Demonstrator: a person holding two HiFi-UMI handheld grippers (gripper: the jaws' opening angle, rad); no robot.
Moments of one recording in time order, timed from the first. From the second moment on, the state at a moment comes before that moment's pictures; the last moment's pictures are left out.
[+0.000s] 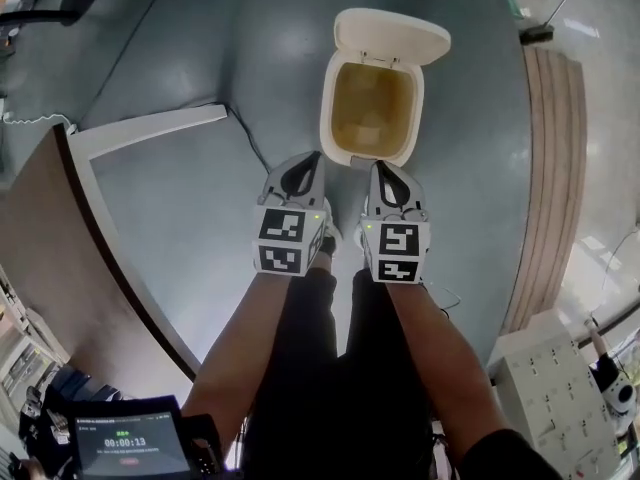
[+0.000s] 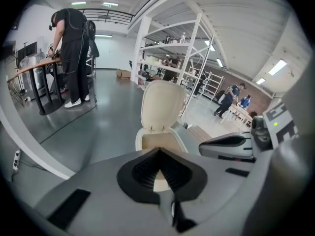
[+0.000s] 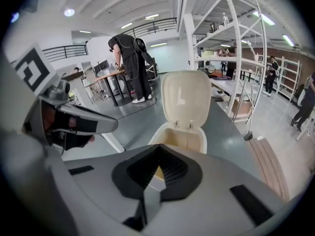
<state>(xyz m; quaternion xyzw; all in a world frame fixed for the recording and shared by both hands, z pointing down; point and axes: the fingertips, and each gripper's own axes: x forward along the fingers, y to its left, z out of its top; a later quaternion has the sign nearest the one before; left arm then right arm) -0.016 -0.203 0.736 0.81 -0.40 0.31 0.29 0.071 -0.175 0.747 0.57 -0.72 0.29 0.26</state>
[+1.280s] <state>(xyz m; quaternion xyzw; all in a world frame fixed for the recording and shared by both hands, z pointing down) -0.034 -0.192 0.380 0.87 -0.43 0.16 0.19 0.058 -0.169 0.353 0.57 -0.80 0.02 0.16</state>
